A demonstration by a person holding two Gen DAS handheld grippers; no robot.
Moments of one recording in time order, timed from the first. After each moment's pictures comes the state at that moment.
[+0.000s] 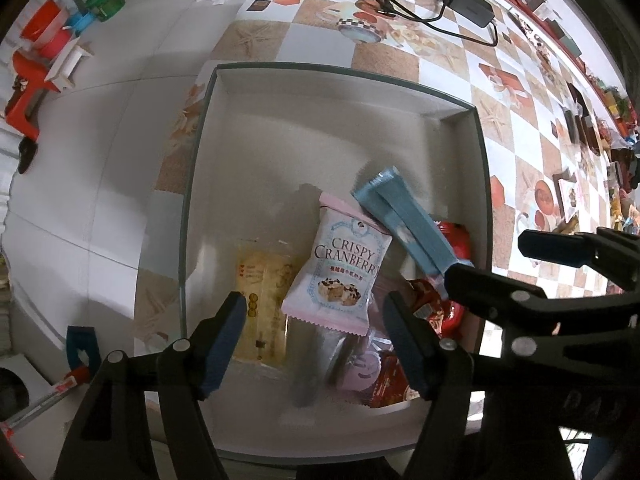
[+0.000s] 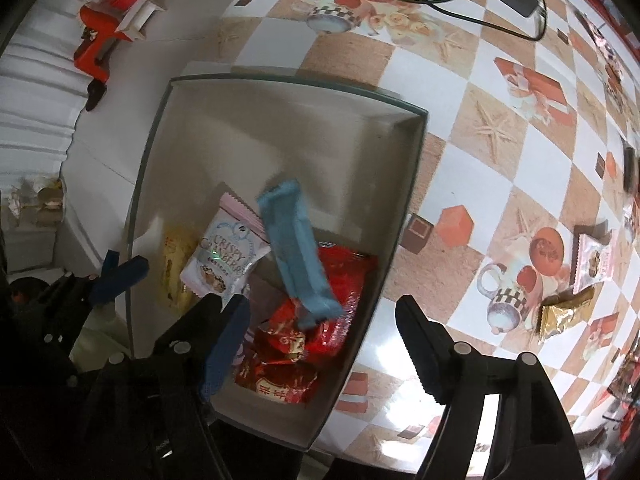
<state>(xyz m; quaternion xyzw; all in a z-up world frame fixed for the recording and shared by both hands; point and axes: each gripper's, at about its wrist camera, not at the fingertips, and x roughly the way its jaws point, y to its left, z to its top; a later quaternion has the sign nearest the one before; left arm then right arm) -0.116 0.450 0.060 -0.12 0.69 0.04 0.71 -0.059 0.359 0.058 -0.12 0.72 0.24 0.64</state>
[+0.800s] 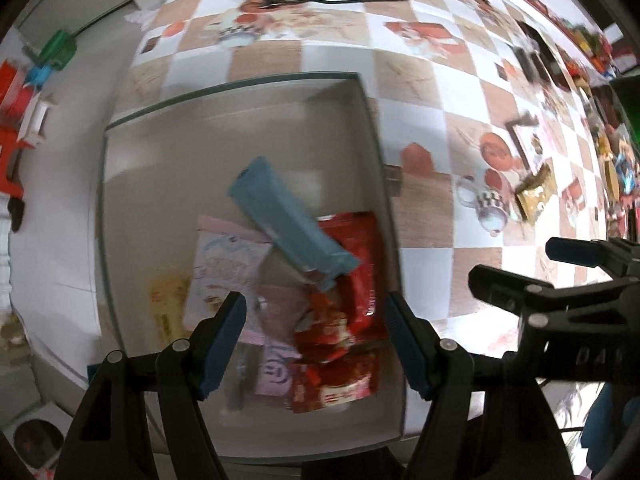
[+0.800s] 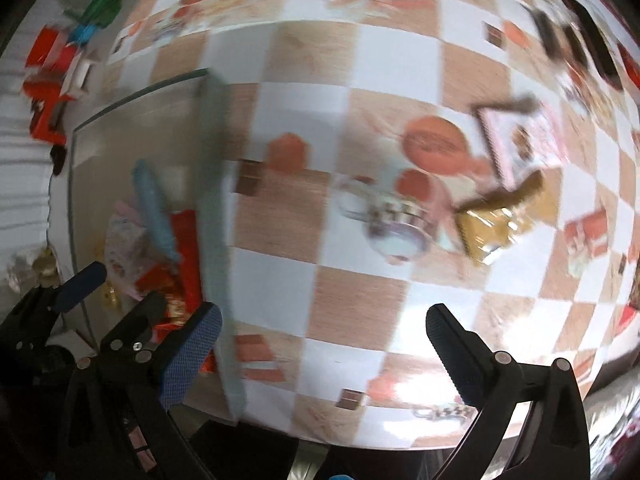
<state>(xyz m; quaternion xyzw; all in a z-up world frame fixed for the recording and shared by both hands) -0.090 0.360 0.065 -0.04 0.70 -0.03 0.71 -0.043 0.190 0.042 -0.03 0.75 0.14 0.64</state>
